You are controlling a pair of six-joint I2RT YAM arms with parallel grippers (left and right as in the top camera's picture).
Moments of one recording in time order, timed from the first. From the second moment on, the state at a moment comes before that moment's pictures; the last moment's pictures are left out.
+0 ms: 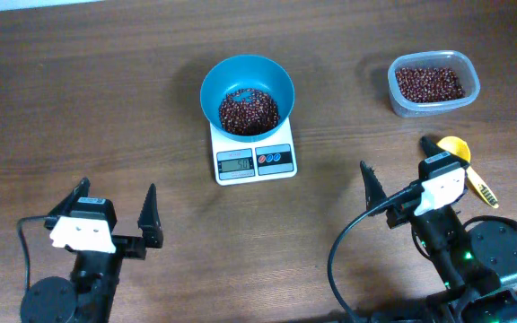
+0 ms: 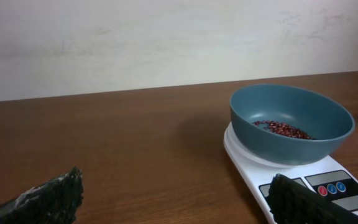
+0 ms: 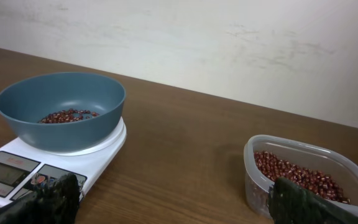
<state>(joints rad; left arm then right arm) -0.09 0.01 0.01 -0.07 0.10 0.02 0.15 0.01 0.01 -0.07 -0.07 -0.13</state>
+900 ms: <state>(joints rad) 0.03 0.01 0.01 -0.08 -0.07 0.01 0.15 0.01 0.01 -0.07 -0.07 -0.13</state>
